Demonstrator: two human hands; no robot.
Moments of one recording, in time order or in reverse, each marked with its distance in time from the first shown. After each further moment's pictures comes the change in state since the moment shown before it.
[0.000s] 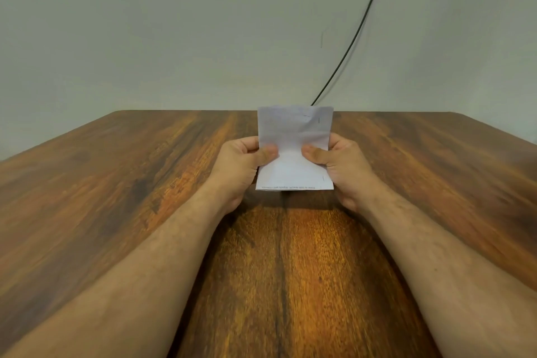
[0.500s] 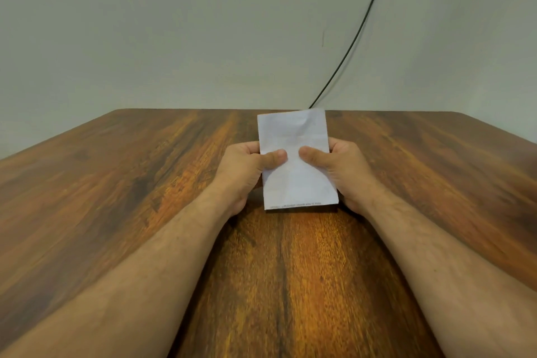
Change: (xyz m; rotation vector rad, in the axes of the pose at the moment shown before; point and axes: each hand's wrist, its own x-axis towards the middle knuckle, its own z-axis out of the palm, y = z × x) left_hand -0.003 -0.001 0.004 -0.014 0.005 -0.105; right_hand -0.001 0.005 -0.004 -0.155 -0.007 -0.004
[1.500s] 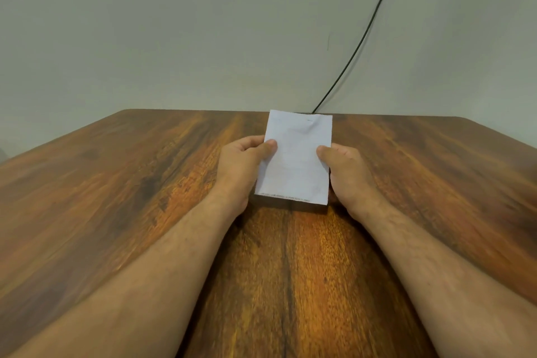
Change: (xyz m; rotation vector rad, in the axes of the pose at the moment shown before) left_hand -0.006 0.007 0.001 0.053 0.225 0.059; right_hand -0.010 -0.001 0.007 -0.304 0.140 -0.031
